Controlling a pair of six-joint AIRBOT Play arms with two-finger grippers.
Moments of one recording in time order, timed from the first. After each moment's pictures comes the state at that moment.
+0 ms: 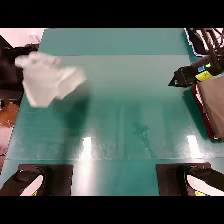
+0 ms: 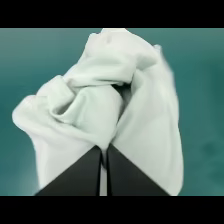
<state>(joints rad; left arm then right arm) -0.12 -0.83 1.43 1.42 -1.17 -1.54 0.18 -1.18 1.65 -1.26 1.67 1.54</state>
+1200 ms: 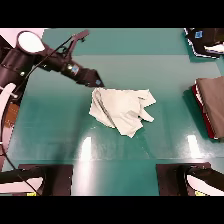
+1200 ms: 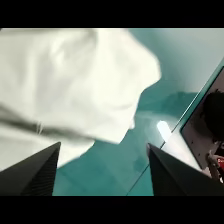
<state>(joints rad) -0.27 -1.42 1.53 0.82 -1.38 -1.29 0.18 -1.18 1.97 -1.28 1.51 1.54</state>
